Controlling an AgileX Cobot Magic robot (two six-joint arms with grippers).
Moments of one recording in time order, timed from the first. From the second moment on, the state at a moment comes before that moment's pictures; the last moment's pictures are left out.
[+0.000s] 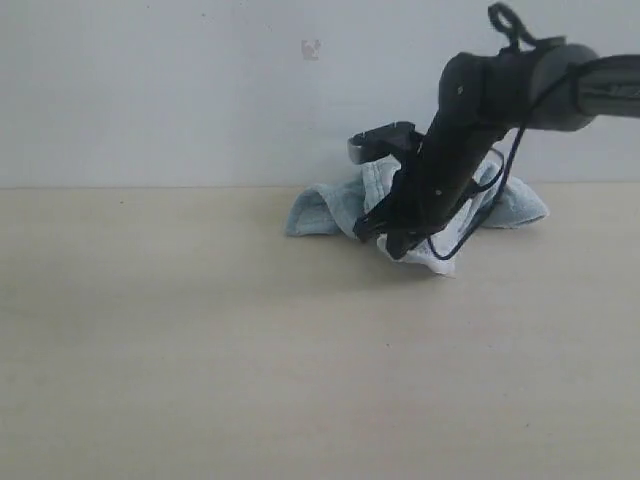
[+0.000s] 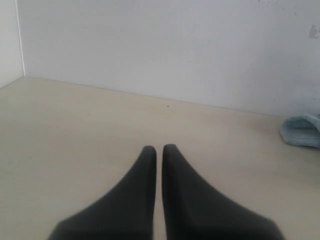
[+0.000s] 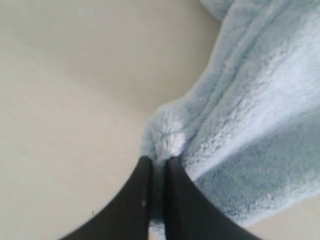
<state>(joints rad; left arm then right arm) 0.14 0.00 0.00 -0.01 0.19 -0.13 0.34 2.15 -1.72 0.19 0.90 -0.35</state>
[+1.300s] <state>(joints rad) 0.14 0.00 0.00 -0.01 0.19 -0.13 0.27 1.01 -1.52 -0.34 0.77 -0.04</state>
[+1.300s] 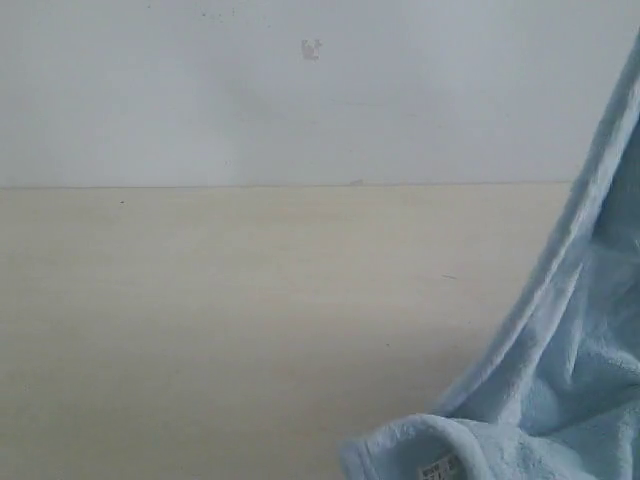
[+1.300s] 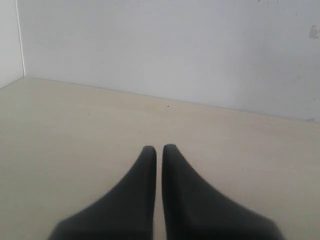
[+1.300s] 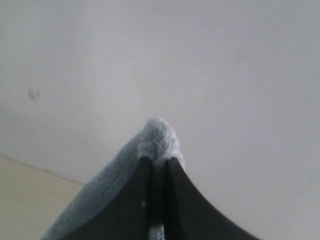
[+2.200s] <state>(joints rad) 0.14 0.00 0.00 -0.01 0.19 -0.13 0.33 1.01 -1.59 -0.37 0.95 -0.05</state>
